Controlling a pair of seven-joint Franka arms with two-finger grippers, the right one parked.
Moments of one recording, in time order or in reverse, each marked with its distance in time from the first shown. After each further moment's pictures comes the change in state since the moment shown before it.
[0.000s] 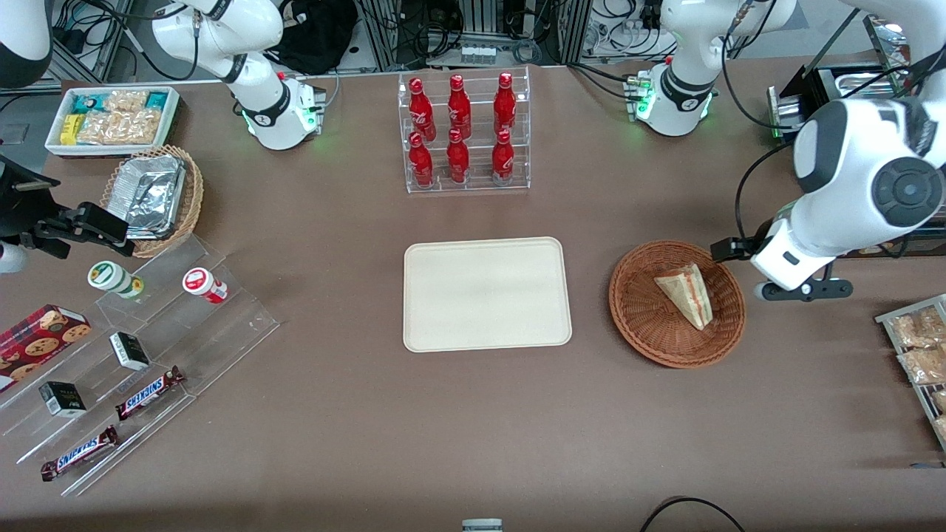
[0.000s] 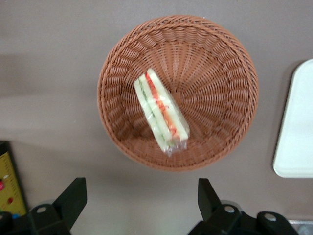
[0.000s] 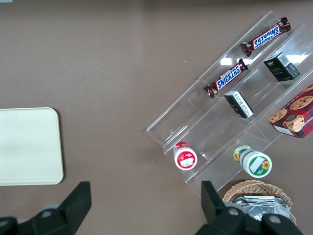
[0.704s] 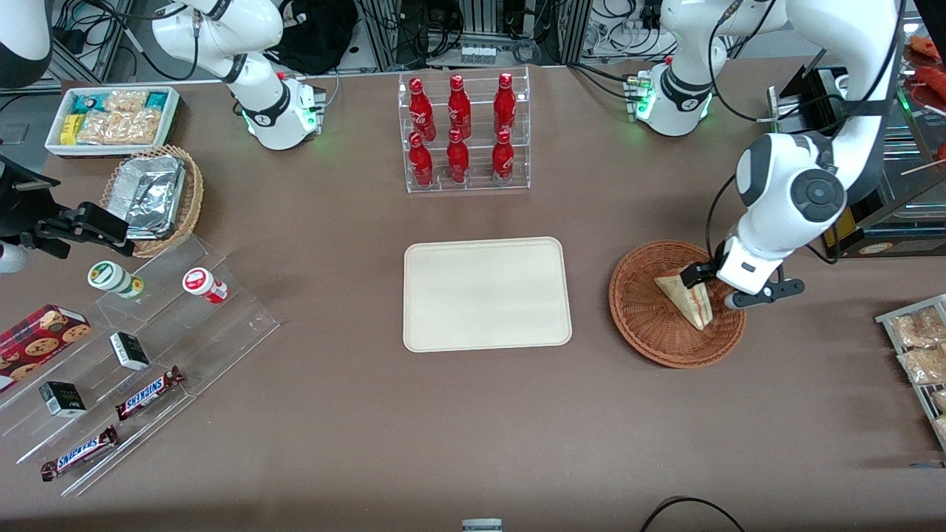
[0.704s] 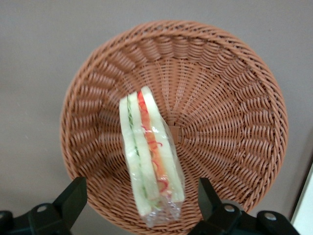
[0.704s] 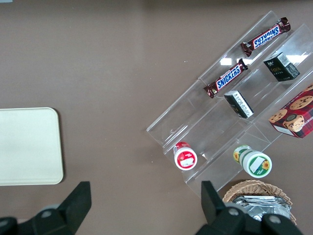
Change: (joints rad) arm -0.020 0.003 -0.002 -0.325 -0.001 0.483 -0.282
